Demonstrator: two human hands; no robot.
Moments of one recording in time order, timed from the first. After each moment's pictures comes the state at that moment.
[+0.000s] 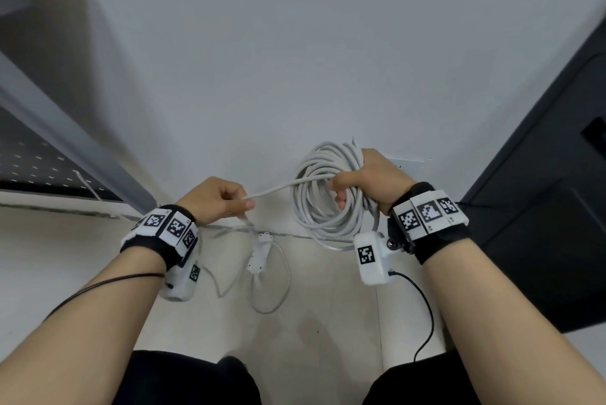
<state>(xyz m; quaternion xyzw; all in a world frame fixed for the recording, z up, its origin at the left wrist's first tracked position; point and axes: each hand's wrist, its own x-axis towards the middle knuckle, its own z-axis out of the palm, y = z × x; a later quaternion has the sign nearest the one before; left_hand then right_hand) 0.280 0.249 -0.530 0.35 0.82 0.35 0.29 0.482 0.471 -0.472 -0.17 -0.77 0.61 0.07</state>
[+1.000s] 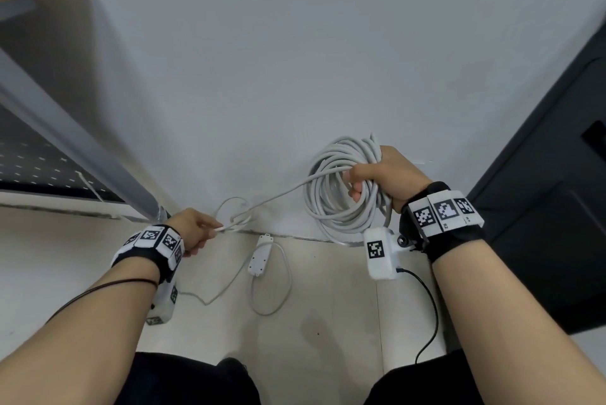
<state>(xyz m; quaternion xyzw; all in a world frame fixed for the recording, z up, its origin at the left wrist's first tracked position) 0.253 0.205 -0.593 0.15 0.90 0.26 0.32 0.489 0.489 -0.473 -0.18 -0.74 0.64 0.09</state>
